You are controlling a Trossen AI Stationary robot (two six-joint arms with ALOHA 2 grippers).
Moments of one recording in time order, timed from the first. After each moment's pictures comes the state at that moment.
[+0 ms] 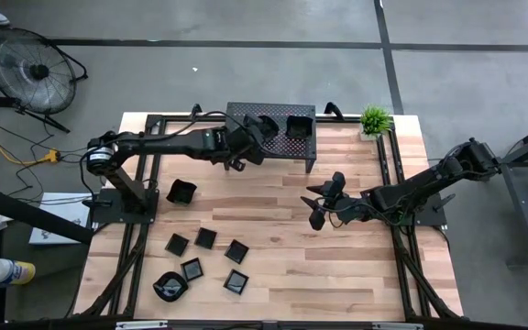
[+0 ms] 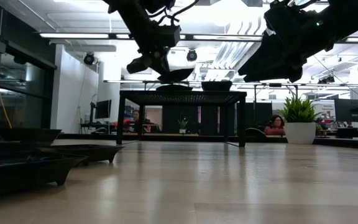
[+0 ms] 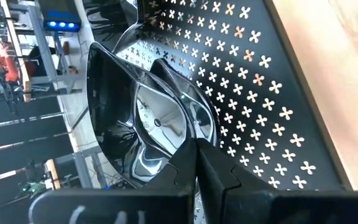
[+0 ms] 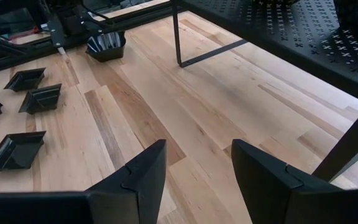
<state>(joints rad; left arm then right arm) 0.22 1.63 1.33 -0.48 -0.53 1.00 0.31 1.25 0.53 0.18 0.71 0.55</state>
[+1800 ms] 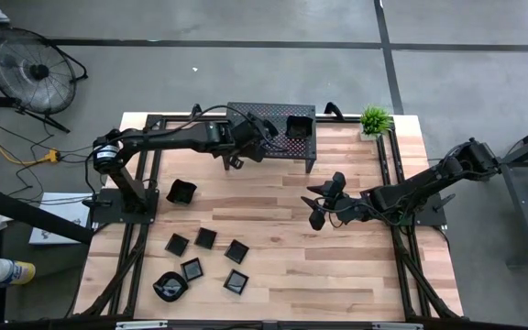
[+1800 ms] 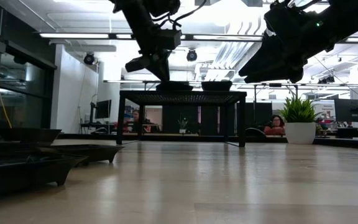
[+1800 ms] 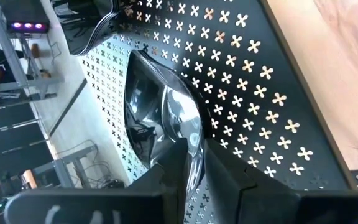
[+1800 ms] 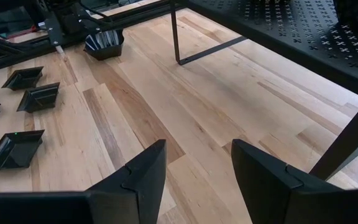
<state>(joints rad) 0.26 1.68 1.43 -0.63 -0.46 1.02 0.31 1.25 0.53 0.16 0.71 0.56</state>
